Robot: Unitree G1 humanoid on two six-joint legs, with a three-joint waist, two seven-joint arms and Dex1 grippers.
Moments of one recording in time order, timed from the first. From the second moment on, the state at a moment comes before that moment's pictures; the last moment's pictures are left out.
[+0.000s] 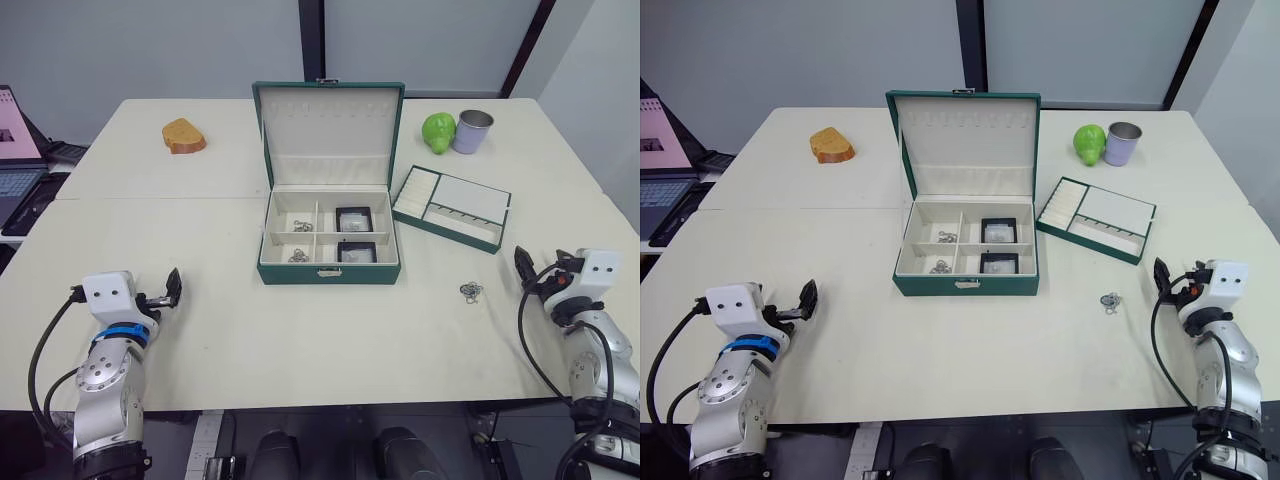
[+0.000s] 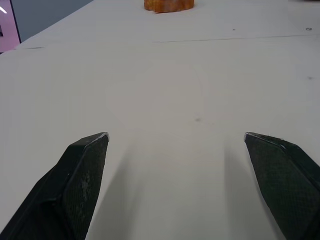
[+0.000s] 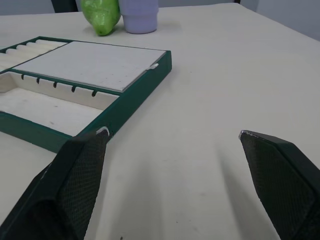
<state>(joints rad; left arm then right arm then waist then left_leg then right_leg) -0.06 0.39 0.44 0.08 -0.29 0.10 -0.25 -0.27 -0.47 -0.42 0.34 0.34 0.05 0.46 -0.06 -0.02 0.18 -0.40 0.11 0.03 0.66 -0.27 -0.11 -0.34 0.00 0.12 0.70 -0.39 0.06</state>
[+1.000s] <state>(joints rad) -0.44 0.48 -0.10 -0.31 -0.49 0.41 -0.78 -1.04 -0.66 0.13 1.07 0.04 0.03 1.22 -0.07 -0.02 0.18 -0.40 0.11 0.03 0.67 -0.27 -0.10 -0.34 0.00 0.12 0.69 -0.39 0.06</state>
